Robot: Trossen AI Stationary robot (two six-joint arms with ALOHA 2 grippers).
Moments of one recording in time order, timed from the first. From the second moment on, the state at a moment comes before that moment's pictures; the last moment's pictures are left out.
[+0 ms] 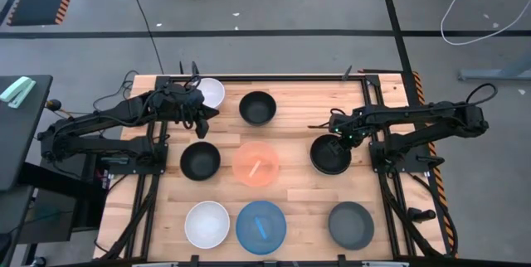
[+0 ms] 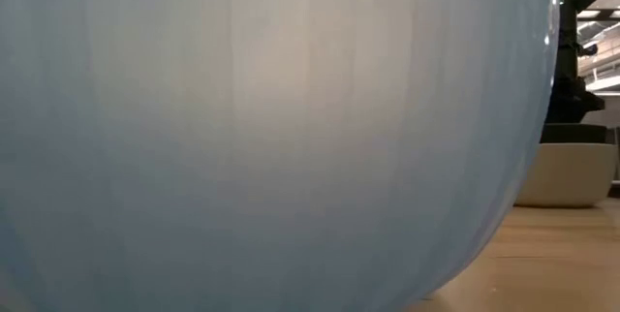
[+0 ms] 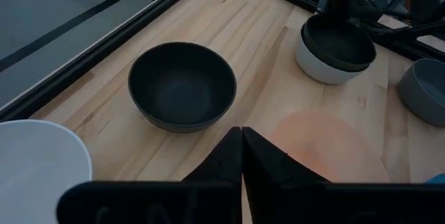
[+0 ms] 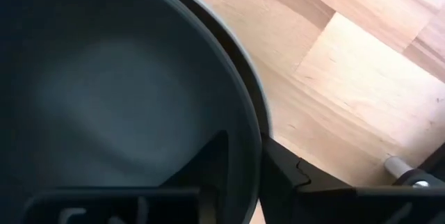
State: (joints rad) left arm 0.32 0.86 0.81 -0.49 -0.02 -0.25; right arm -0.19 1.13 0.65 -1.00 -0.03 0.88
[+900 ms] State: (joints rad) left arm 0.32 0.86 0.81 -0.49 -0.02 -0.24; right arm -0.19 1.14 0.74 -1.12 -0.04 0.84
